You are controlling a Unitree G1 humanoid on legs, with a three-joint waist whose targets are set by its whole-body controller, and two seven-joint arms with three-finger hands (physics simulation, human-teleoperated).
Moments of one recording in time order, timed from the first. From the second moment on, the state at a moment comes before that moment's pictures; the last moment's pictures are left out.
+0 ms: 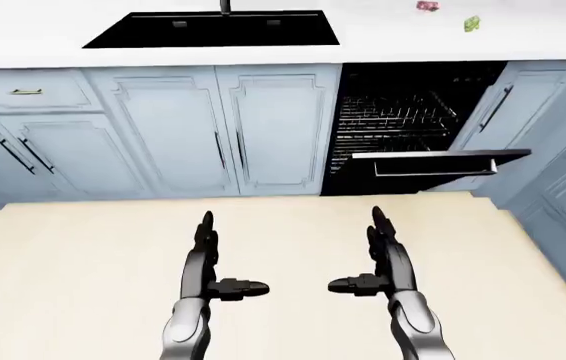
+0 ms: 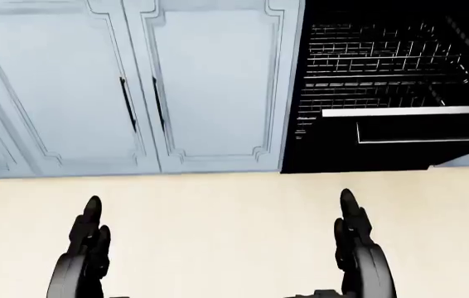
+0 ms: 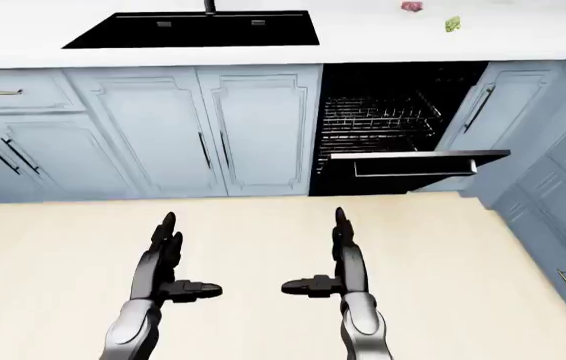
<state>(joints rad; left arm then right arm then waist) 0.03 0.02 0.04 0.09 -0.01 0.06 -0.04 0.03 -0.01 -0.04 0.09 0.01 0.06 0.04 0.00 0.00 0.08</state>
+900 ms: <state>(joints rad) -0.53 0.23 0.21 -0.47 -0.06 0.97 -0.10 -0.43 -0.23 -0.20 -0.50 0.04 0.93 0.19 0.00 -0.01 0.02</state>
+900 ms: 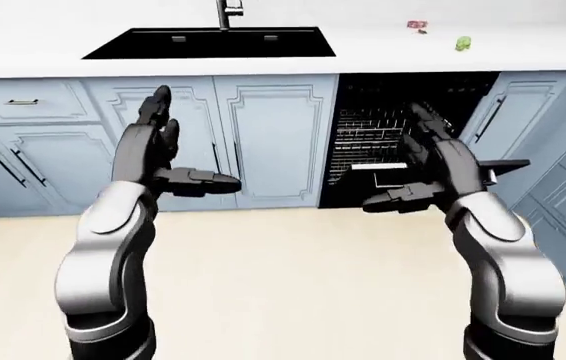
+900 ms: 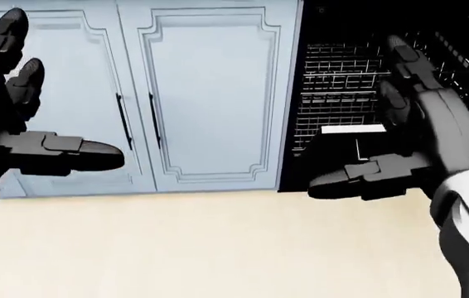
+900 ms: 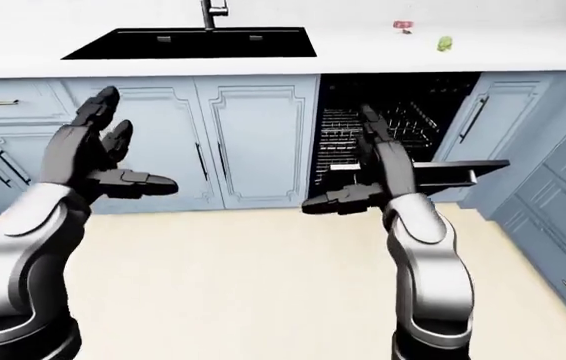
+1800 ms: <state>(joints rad) -0.58 0.29 0.22 -0.35 -0.32 0.99 0.07 -0.45 -0.32 -0.28 -0.49 0.12 0.99 0.17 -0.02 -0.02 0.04</state>
